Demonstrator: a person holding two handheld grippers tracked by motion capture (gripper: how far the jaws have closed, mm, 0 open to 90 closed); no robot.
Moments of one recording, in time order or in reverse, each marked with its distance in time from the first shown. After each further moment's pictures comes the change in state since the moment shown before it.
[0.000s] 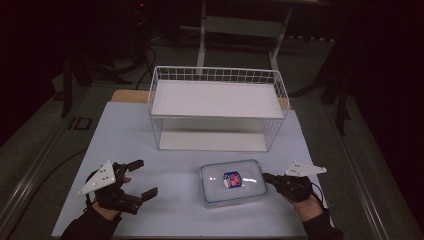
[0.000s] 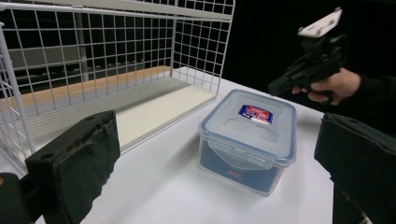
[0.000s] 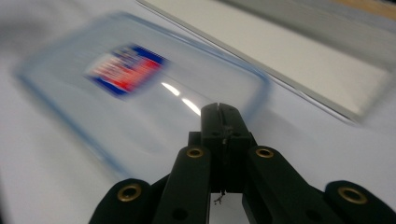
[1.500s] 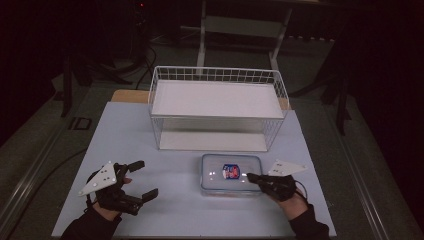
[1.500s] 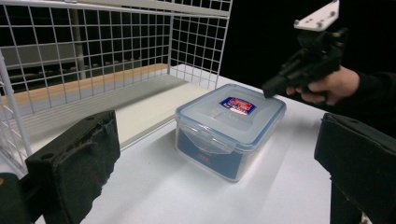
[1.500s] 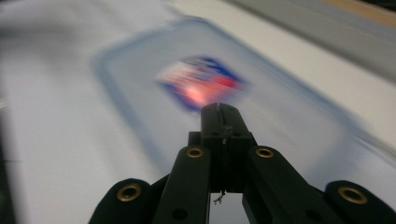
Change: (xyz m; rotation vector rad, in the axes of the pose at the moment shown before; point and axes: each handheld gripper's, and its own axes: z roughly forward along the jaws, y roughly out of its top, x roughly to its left) left arm -0.001 -0.001 0.001 0.011 -0.008 0.005; right arm 0.016 0.017 0.022 0.002 0.023 -0.057
